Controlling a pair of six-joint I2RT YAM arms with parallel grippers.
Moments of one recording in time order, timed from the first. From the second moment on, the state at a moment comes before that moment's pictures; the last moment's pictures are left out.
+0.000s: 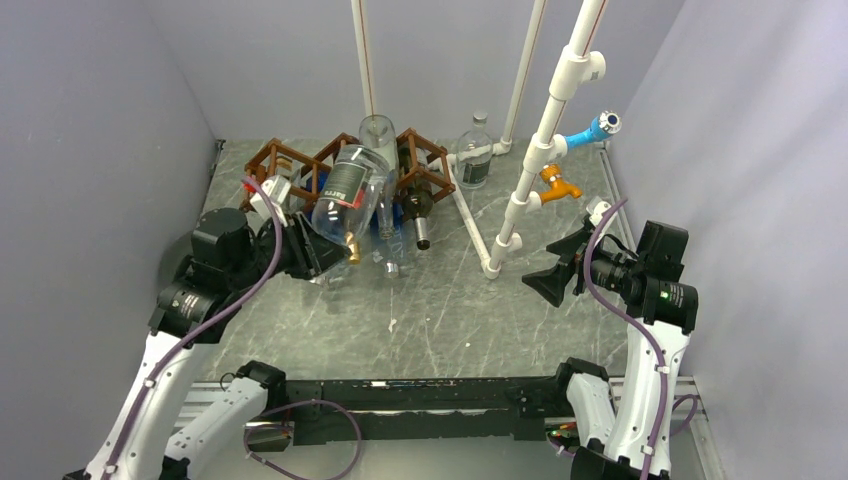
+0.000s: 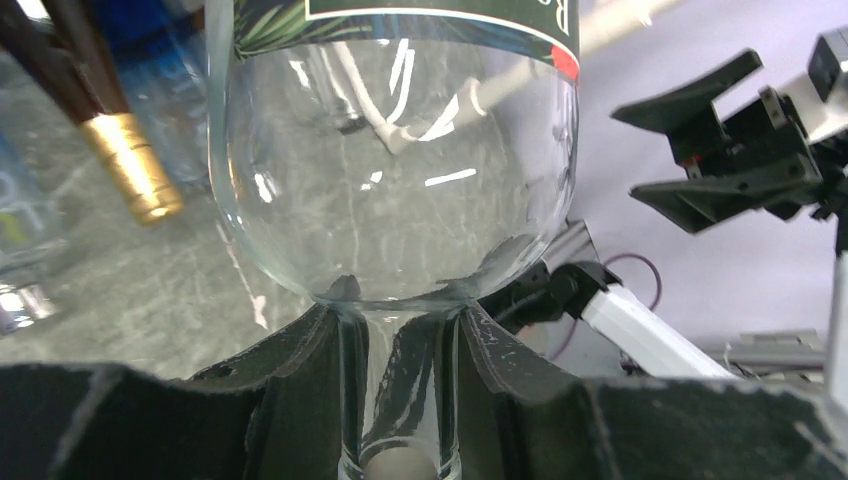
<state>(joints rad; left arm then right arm) -0.32 0.74 1.08 -0.68 0.45 -0.60 -0.33 0.78 1.04 -1.05 -1.14 -0.57</state>
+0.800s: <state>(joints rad) -0.80 0.84 1.05 -0.66 0.31 -0.67 -0.33 0.76 1.05 -1.09 -1.14 -0.62</state>
